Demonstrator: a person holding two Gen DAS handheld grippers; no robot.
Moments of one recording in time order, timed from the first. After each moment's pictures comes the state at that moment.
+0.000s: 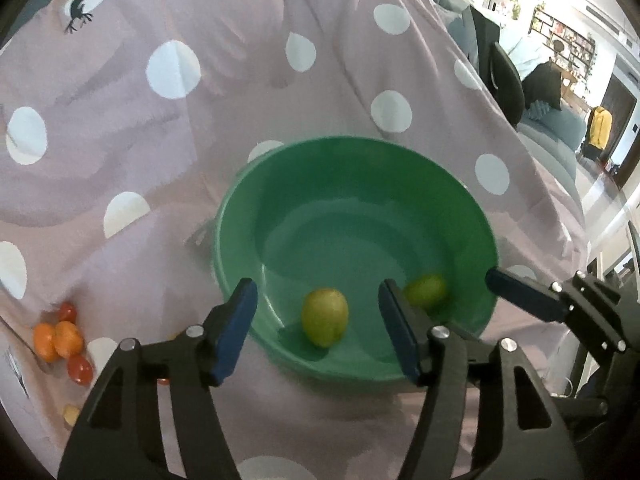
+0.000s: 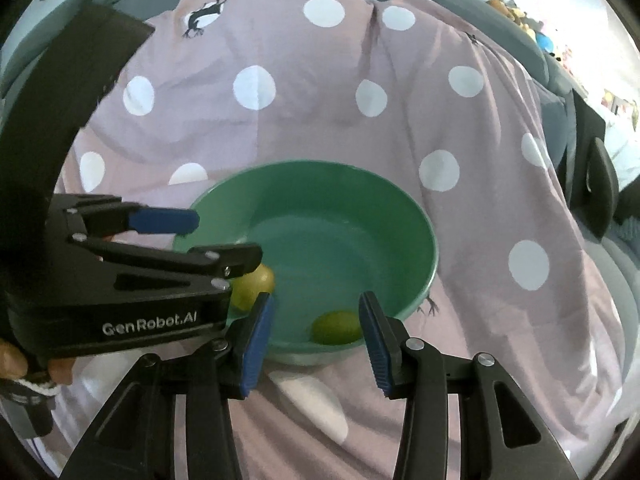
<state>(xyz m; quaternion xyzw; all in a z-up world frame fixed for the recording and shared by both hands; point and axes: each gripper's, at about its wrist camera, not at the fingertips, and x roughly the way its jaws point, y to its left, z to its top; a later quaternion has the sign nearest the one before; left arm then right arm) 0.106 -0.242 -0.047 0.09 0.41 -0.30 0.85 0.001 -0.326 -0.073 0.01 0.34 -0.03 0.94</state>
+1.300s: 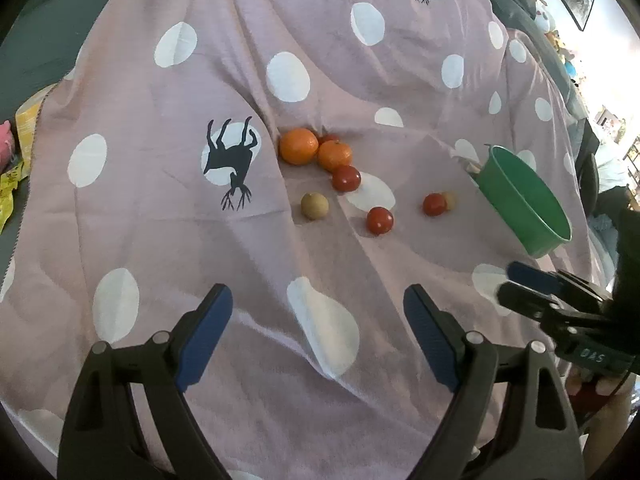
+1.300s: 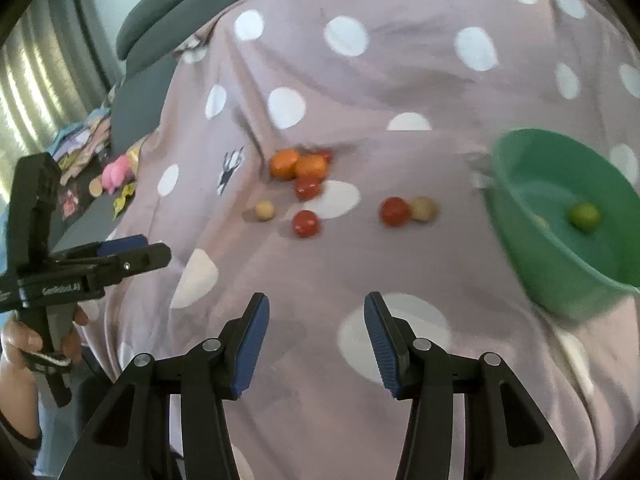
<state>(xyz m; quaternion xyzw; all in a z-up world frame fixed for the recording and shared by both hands) 0.000 0.056 -0.063 -0.08 0.45 -0.11 0.88 -0.017 -0.184 -0.084 0.04 0.39 0.24 0.89</state>
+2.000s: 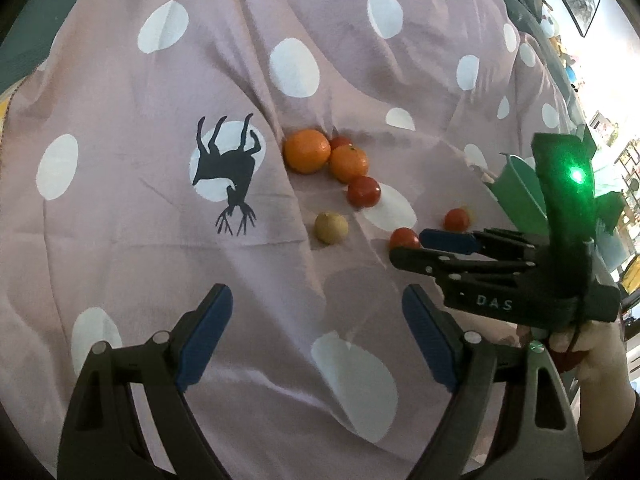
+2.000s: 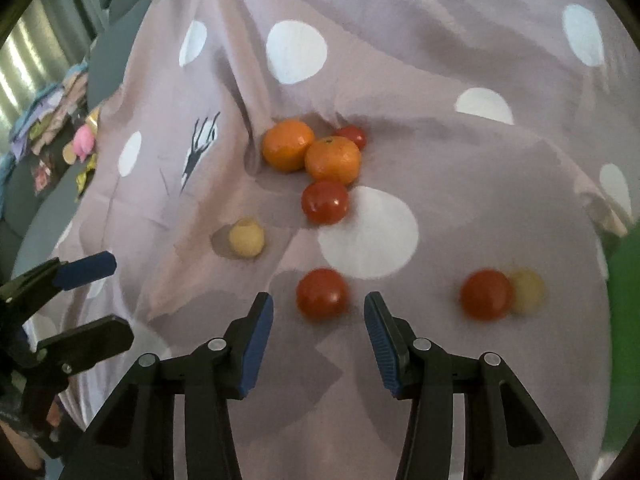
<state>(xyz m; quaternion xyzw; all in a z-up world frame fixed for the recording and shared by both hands) 0.046 0.071 -0.087 -0.09 0.46 -0.14 0.87 0.094 -0.105 -0.118 -0.03 0.46 0.25 0.85</state>
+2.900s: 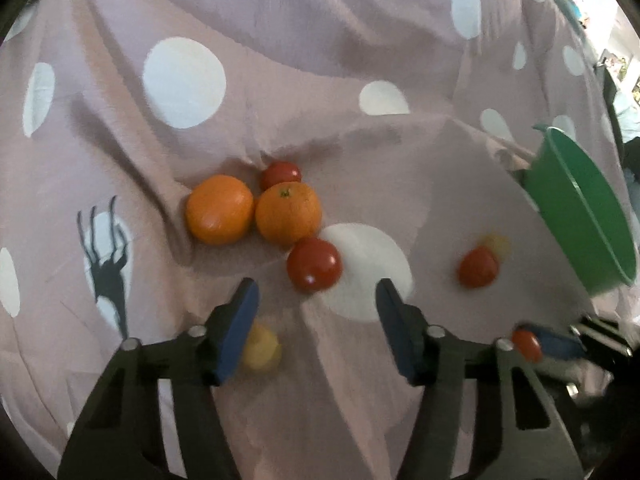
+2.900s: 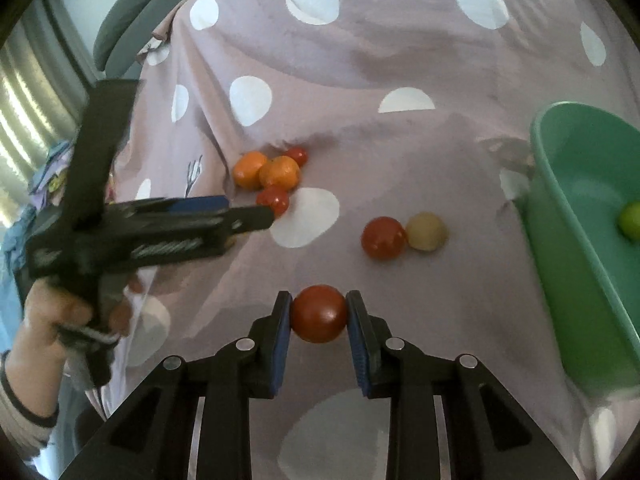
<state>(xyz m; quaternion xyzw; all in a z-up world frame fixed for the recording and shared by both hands) 0.152 -0.019 -0.112 0.01 0.50 -0.13 0.85 0.064 -0.196 -0.112 0.07 0.42 0.25 0.87</state>
